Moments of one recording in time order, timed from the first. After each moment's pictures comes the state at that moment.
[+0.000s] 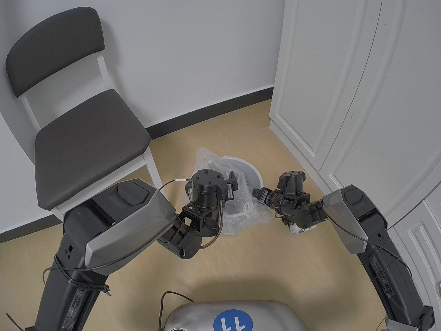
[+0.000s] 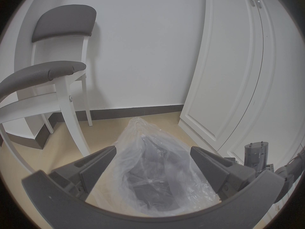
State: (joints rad) left arm -0.63 2.56 -1.41 -1.03 0.53 -0.24; right arm 0.32 2.91 -2.00 -0.52 0.15 0.59
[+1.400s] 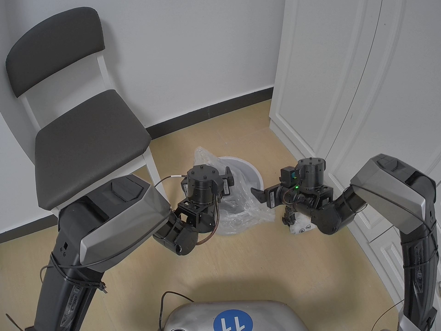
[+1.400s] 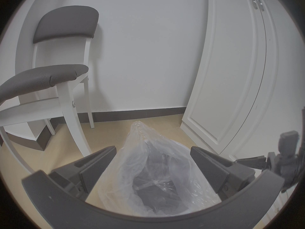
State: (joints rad) left arm -0.61 2.54 -1.40 -1.03 0.53 -0.24; right arm 0.40 2.41 -1.25 -0.86 0.02 -0.04
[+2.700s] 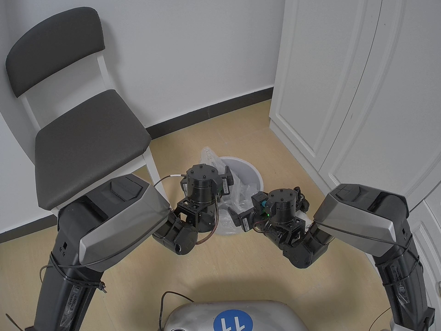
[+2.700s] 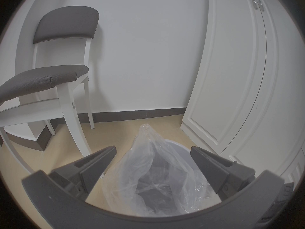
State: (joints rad) left arm -0.61 2.54 -1.40 -1.03 0.53 -0.23; right arm 0.57 2.56 -1.19 -1.16 -0.18 -0.17
